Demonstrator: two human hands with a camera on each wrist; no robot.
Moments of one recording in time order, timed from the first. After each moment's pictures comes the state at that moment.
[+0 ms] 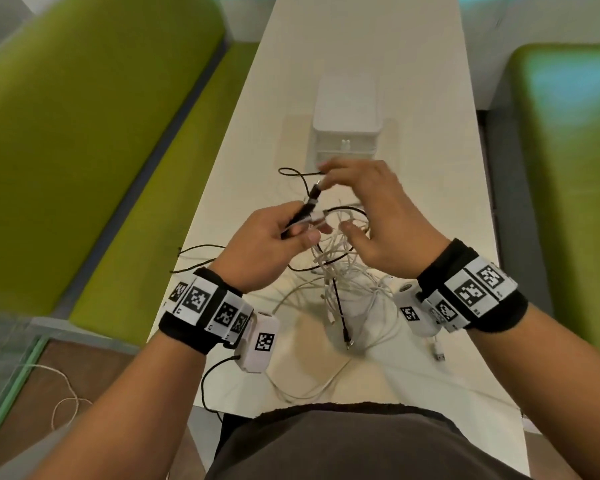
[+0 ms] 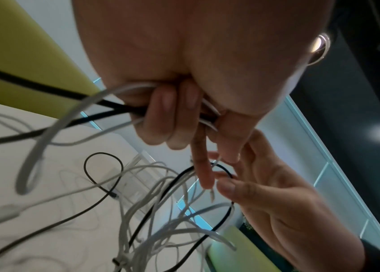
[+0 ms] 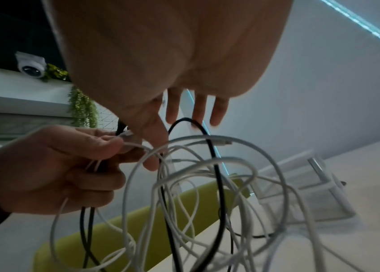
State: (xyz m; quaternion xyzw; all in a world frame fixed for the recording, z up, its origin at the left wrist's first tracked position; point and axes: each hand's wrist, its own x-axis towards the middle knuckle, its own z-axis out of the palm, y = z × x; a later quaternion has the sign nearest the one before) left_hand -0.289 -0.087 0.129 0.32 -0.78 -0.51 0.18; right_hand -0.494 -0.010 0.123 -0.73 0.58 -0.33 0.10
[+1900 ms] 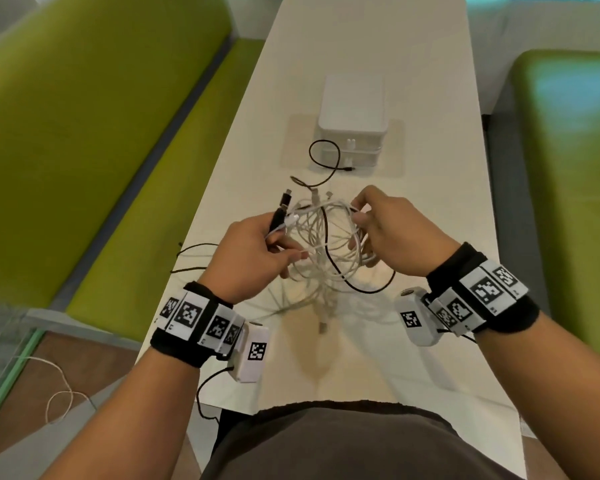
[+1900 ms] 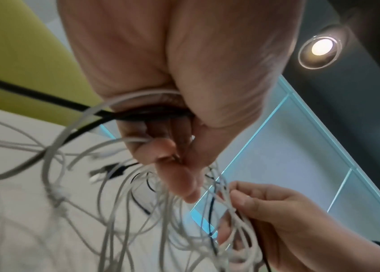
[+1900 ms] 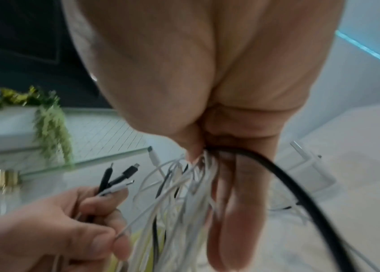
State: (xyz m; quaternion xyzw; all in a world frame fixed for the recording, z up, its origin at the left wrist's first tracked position) left_hand -0.269 -0.075 0.131 0.45 -0.75 -0.46 0.15; right_hand -0.496 -0.010 0.119 -0.58 0.70 -0.27 0.33
